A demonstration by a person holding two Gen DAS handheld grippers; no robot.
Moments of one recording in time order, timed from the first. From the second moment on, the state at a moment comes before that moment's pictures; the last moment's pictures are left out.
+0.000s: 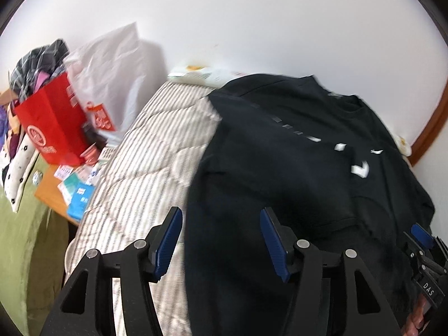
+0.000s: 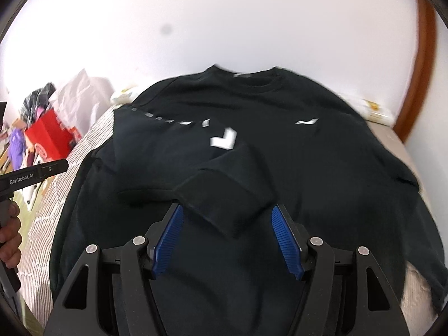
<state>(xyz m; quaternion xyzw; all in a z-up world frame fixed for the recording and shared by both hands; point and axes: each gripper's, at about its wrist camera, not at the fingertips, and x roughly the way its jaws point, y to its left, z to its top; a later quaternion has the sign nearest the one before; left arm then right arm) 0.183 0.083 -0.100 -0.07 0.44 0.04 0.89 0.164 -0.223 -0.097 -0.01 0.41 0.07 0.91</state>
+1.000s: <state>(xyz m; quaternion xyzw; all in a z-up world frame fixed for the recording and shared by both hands) 0.218 0.090 -0.162 -0.06 0.49 0.04 0.87 0.234 -0.267 -0.095 0.02 0.39 0.12 0.91</state>
